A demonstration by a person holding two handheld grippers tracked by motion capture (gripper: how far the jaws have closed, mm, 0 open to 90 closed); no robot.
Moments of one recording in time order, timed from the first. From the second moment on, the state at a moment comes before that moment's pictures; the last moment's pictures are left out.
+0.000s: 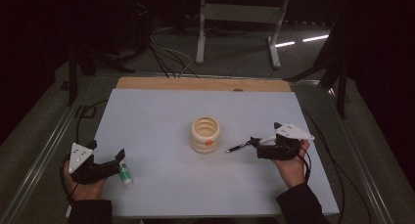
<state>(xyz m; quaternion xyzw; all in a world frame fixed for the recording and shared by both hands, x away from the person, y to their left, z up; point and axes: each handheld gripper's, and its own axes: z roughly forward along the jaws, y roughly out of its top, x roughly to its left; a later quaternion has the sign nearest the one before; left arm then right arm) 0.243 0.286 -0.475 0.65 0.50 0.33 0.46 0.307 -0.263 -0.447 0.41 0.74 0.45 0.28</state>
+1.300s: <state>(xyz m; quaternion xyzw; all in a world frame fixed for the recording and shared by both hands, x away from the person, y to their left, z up) 0.243 0.272 -0.470 0.67 0.54 0.31 0.41 0.287 -0.317 -0.469 0.47 0.69 0.47 0.28</state>
